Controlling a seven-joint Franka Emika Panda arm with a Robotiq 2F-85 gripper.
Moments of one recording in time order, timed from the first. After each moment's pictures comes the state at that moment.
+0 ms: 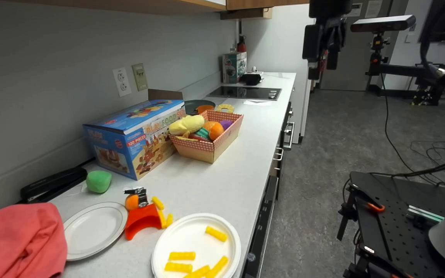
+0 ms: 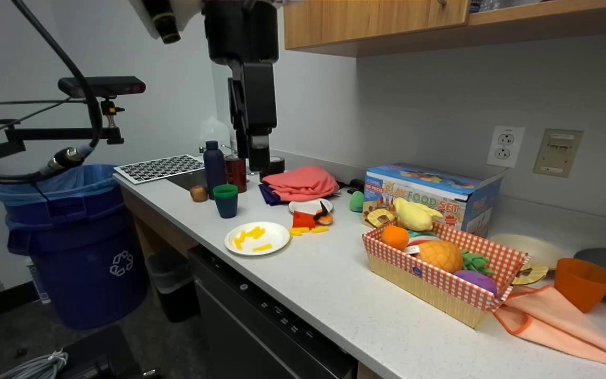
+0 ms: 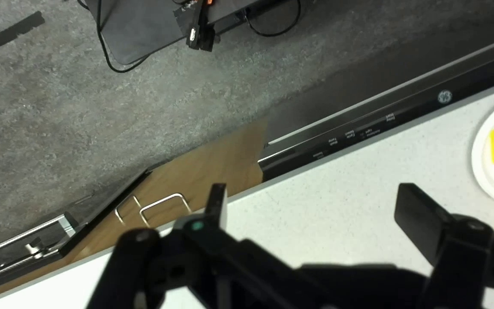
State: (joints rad) arm -0.11 -0.60 0.00 -2.40 -0.08 1.76 0.32
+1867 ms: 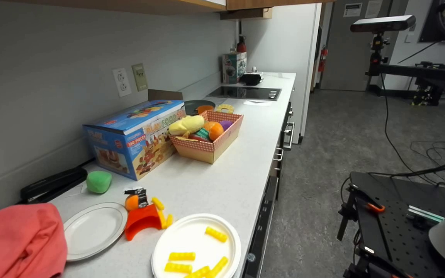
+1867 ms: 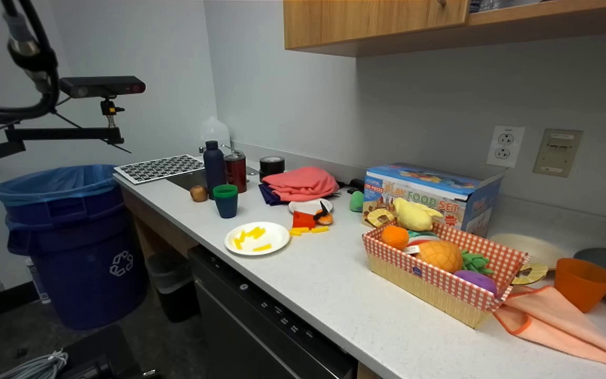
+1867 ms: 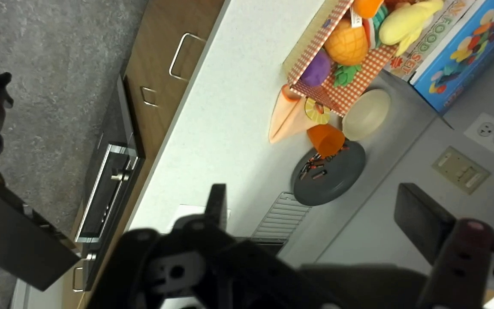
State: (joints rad) arm -0.39 -0.70 -0.28 -2.16 0.03 1.96 0.42
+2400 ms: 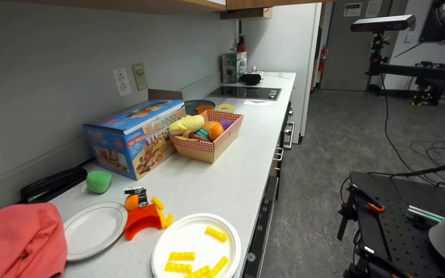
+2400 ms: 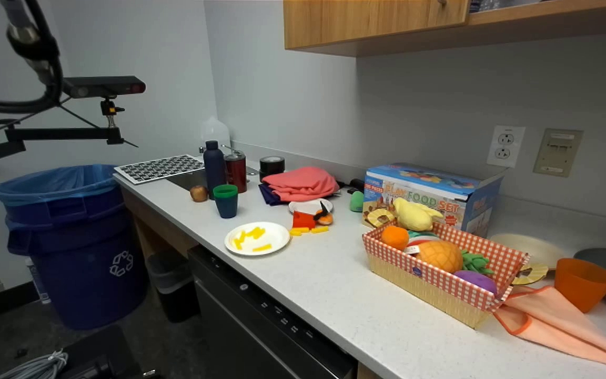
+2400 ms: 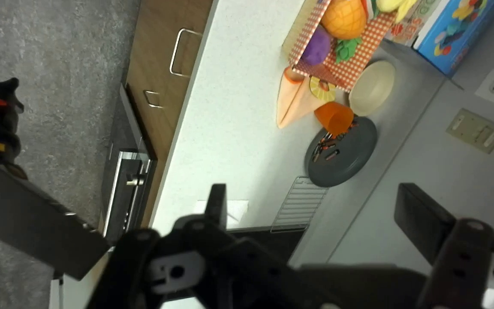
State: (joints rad) arm -0.42 -0.65 -0.32 -2.11 0.06 1.96 0.48
